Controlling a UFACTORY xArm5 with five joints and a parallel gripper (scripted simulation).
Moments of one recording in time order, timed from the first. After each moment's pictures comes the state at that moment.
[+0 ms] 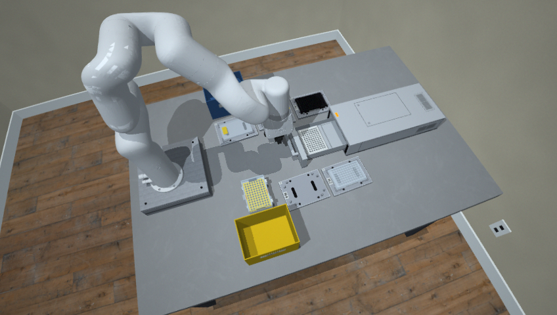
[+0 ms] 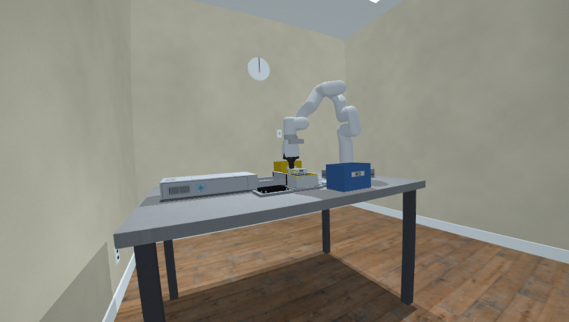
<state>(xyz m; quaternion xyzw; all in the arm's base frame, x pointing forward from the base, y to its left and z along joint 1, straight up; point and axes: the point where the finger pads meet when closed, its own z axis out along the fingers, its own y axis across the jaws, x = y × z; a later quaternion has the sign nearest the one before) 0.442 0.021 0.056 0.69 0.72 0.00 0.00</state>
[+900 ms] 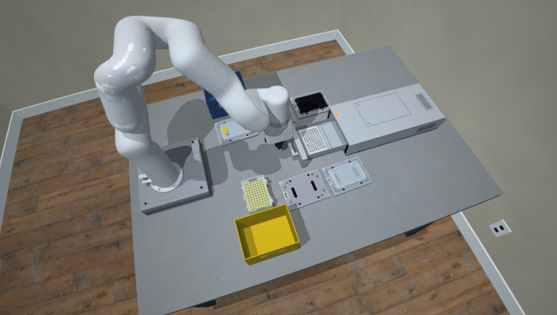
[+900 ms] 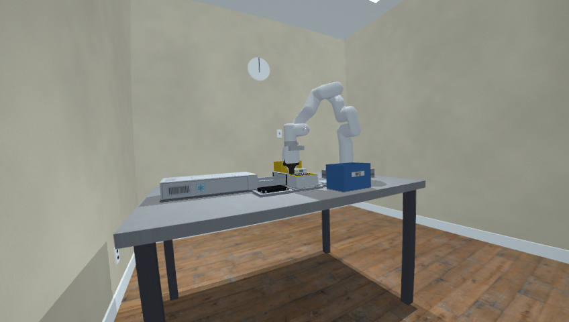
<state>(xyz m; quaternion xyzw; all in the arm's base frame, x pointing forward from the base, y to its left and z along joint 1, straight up) 0.442 0.021 0.018 0.69 0.72 0.00 0.00</state>
